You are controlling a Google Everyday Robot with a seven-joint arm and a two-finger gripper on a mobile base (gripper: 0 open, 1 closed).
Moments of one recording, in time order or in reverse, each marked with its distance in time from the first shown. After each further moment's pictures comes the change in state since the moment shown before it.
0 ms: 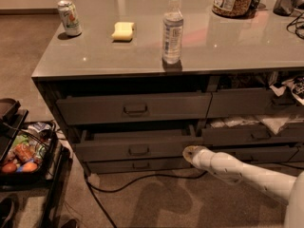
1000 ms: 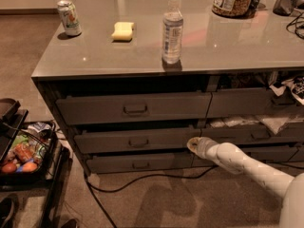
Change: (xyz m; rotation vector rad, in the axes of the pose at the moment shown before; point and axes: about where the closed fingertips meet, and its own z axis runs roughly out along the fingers) arm 0.023 -0.053 0.022 0.039 -0.042 -0.015
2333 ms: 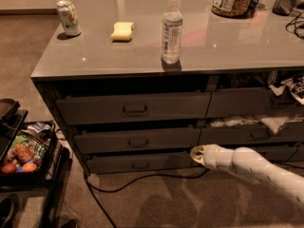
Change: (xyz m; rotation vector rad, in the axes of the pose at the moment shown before) arm -0.051 0.033 -0.102 -0.150 -0.071 0.015
